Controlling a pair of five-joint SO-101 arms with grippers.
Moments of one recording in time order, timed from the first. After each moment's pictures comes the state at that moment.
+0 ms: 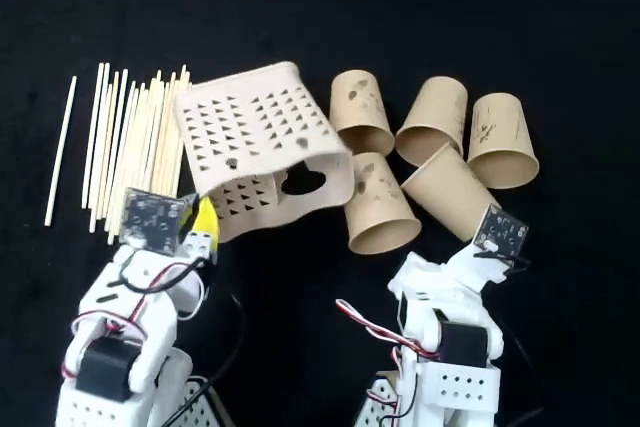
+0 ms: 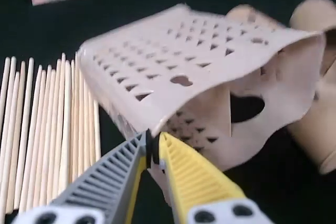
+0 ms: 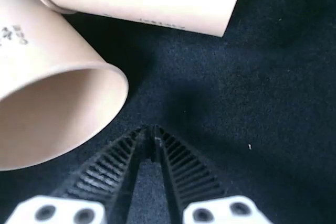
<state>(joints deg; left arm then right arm) 8.6 -104.1 79.1 59.6 -1.1 6.8 -103.3 97.0 74.5 -26.8</state>
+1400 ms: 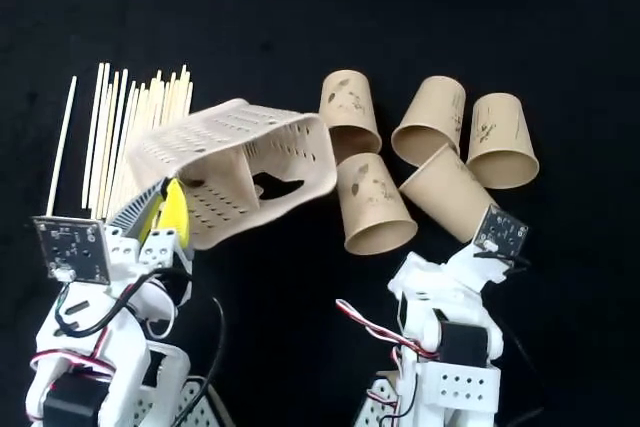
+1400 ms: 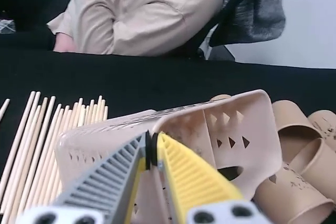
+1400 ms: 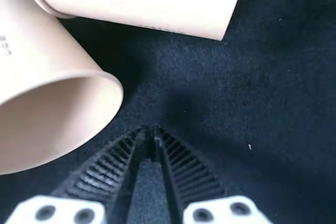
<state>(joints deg) 5.3 -104.2 63.0 63.7 8.9 6.8 -103.3 97.0 74.5 -26.8</state>
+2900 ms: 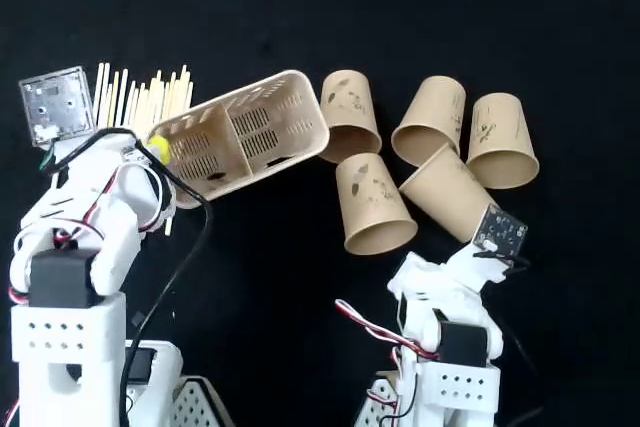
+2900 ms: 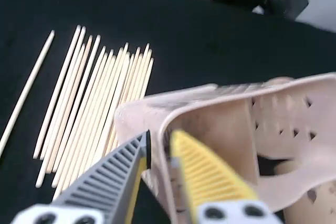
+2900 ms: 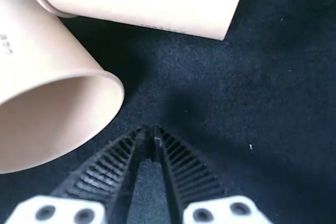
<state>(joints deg) -4.6 -58.2 37.1 66.3 13.4 6.5 -103.3 97.0 74.5 -26.8</state>
